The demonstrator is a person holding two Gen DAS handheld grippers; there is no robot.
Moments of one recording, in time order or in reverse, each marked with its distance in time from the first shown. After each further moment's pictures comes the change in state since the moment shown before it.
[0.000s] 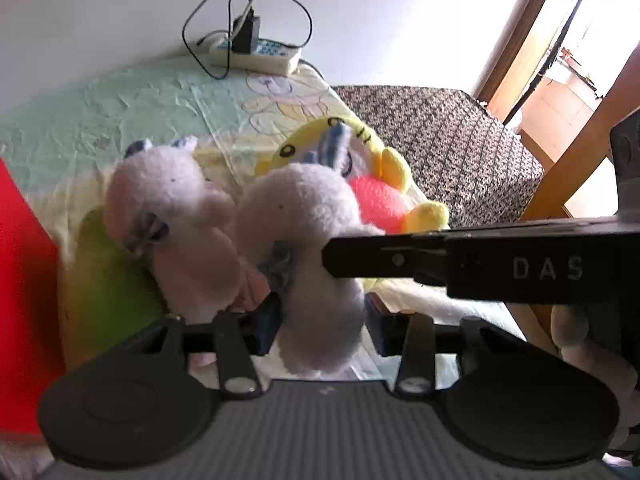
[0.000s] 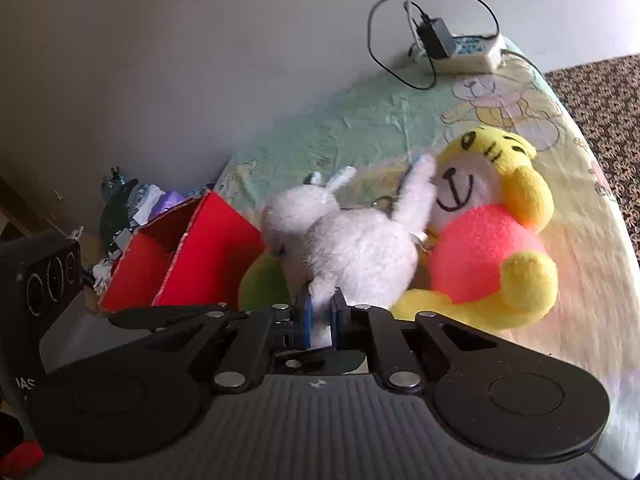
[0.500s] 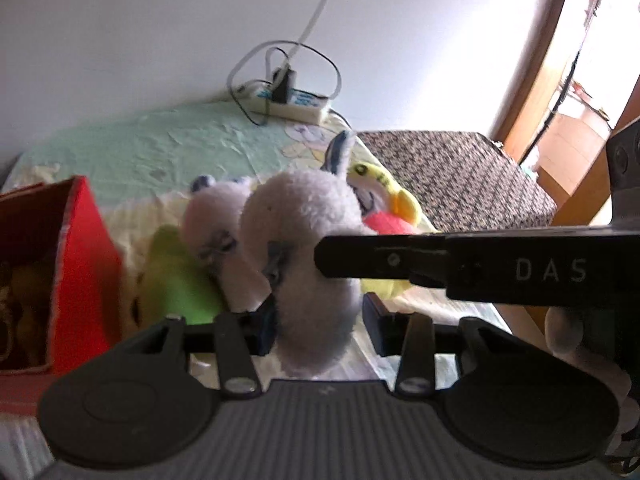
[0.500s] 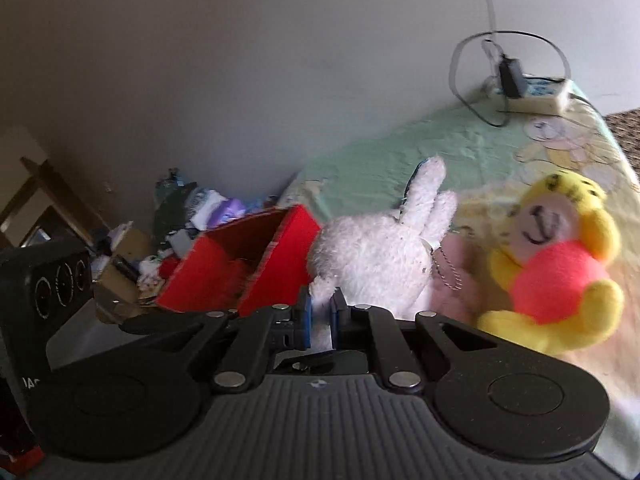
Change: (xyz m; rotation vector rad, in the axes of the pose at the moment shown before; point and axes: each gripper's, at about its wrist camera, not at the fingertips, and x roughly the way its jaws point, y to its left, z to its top) left arm -0.072 0.004 -0.019 -0.035 -0.140 0.092; right arm -0.010 0.051 -0.001 -0.107 -0.066 0.152
